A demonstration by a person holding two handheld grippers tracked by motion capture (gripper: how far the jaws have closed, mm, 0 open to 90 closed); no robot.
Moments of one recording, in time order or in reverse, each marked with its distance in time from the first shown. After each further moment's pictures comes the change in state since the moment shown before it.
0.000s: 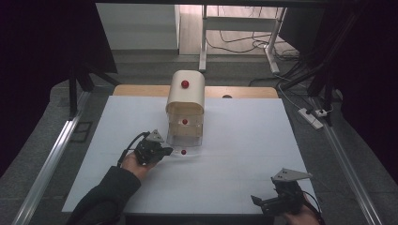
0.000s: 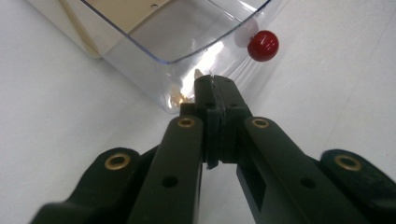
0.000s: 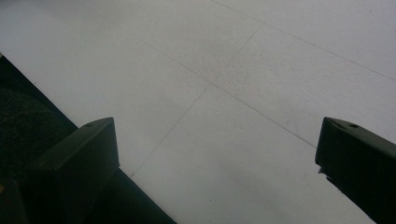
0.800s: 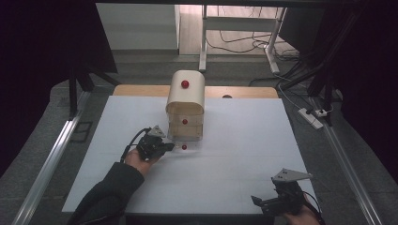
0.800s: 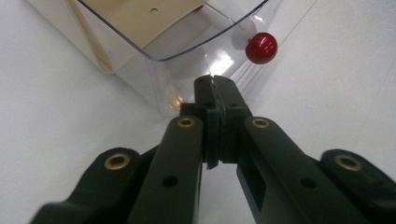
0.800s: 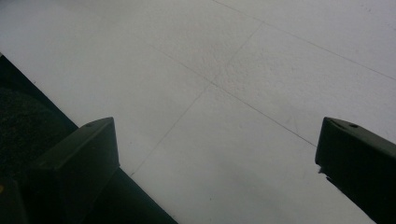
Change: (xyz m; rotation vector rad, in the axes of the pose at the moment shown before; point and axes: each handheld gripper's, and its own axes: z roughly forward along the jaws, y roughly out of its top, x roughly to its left) left arm 0.010 0.009 0.009 -0.019 0.003 -0.026; right arm 0.000 -0.001 0.000 0.000 -0.003 -0.004
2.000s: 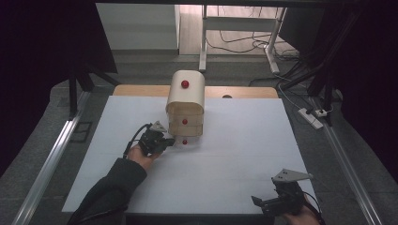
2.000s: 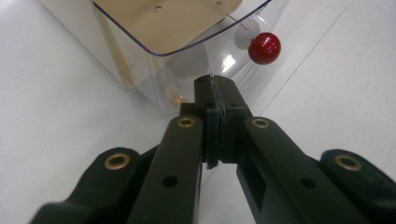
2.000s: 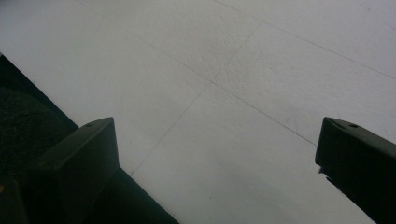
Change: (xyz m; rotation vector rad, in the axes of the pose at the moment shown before) left arm 0.013 0.008 0.009 -0.006 0.024 -0.031; right arm 0.000 -0.001 -0.001 0.002 -0.001 0.004
